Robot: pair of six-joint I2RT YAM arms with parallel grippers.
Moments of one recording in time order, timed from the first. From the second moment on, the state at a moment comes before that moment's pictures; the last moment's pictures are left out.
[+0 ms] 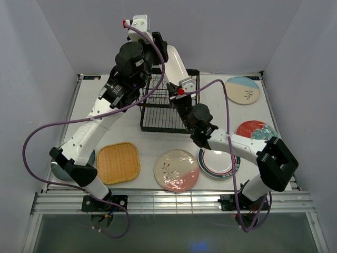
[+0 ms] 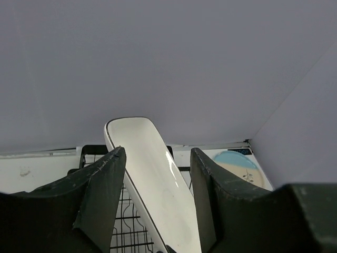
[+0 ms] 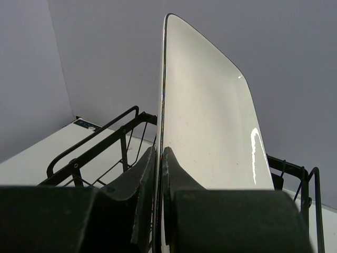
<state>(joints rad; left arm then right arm) -0.70 1.62 1.99 -0.28 -0.45 -0.18 0.90 1.53 1.02 0.90 0.39 -0.20</state>
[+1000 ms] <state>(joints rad) -0.70 1.42 1.81 -0.15 -0.52 -0.15 0.69 1.40 0.96 0.83 0.25 0.19</state>
